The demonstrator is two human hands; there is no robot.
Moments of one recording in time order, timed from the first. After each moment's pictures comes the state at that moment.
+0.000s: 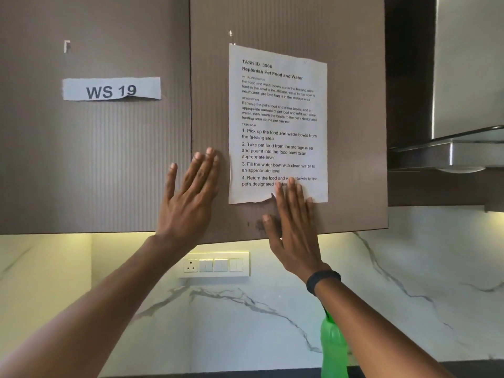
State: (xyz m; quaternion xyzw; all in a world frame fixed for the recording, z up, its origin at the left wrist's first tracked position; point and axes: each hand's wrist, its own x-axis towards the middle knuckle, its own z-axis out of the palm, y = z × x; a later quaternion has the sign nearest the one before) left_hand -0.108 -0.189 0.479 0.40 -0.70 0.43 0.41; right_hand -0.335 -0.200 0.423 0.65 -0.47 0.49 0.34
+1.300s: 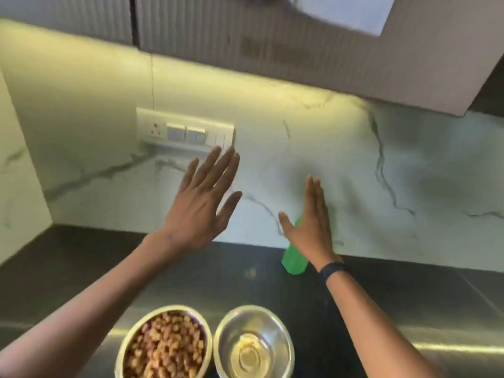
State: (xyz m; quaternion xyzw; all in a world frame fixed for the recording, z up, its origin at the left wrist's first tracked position) left_hand -0.193 -0.262 0.241 0.41 -0.82 0.16 0.38; right_hand -0.434 -0.263 0.205 0.65 -0.66 0.37 0.08
